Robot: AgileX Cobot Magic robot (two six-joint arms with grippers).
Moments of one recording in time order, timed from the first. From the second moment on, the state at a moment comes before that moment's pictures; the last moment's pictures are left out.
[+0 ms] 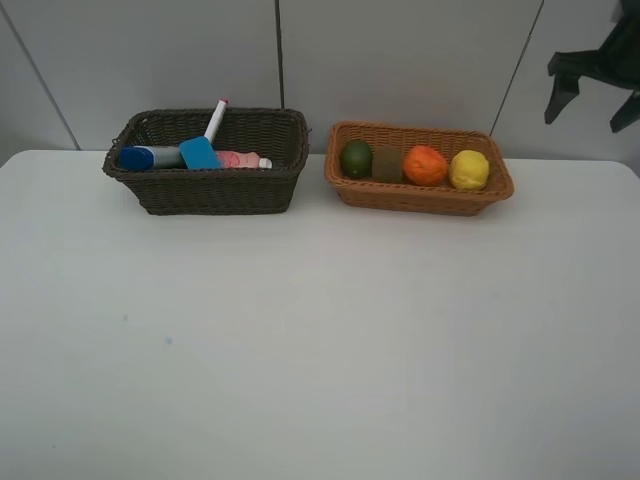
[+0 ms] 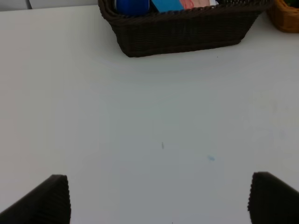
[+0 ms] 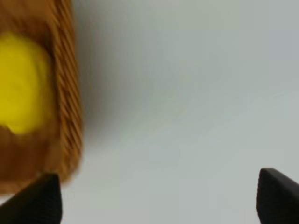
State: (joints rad) left arm -0.15 -0.01 -0.51 -0.01 1.07 -0.01; right arm -0.13 2.04 -1.83 -0.03 1.21 0.03
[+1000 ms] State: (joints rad) left arm -0.15 -0.01 -0.51 -0.01 1.07 -0.01; right arm -0.16 0.55 -0.65 -0.03 1.10 0.05
